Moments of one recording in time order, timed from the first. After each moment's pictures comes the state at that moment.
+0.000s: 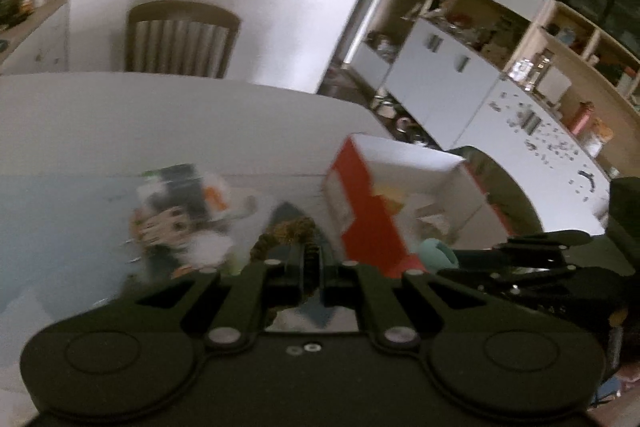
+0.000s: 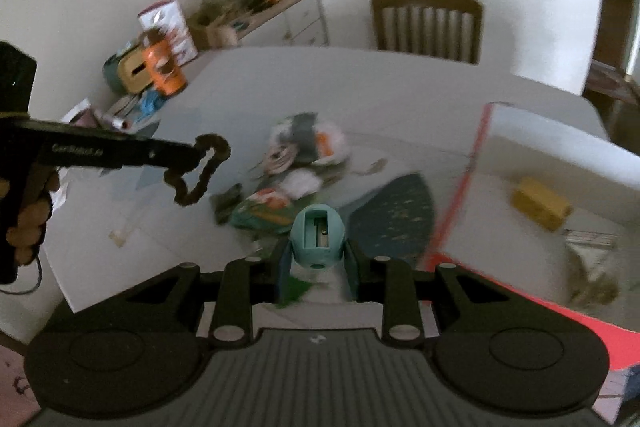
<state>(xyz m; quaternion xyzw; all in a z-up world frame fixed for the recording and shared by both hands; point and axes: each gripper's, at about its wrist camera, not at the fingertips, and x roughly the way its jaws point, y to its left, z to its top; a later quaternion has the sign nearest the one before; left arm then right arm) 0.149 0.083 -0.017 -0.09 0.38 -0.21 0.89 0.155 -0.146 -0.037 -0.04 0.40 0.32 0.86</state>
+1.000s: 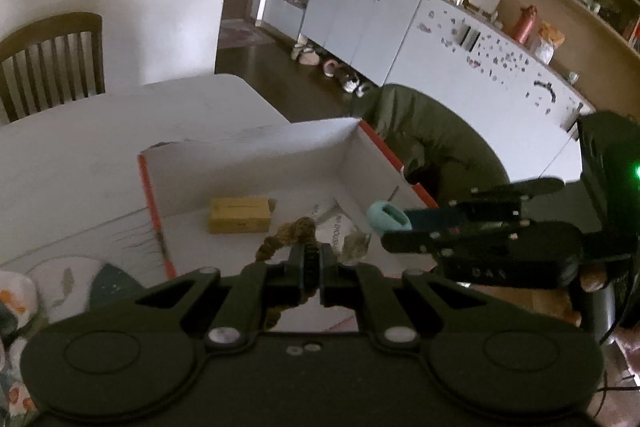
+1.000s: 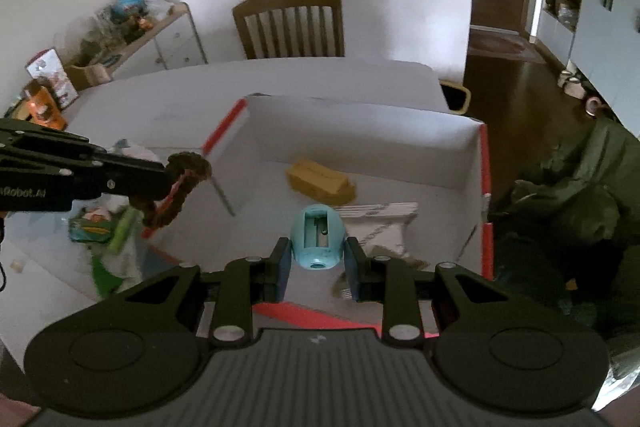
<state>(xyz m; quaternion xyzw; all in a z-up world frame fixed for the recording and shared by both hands) 0.226 -0.133 -0.042 0.02 0.42 -0.32 0.85 0.230 -0.323 -0.056 -0.01 0.42 0.19 0.89</state>
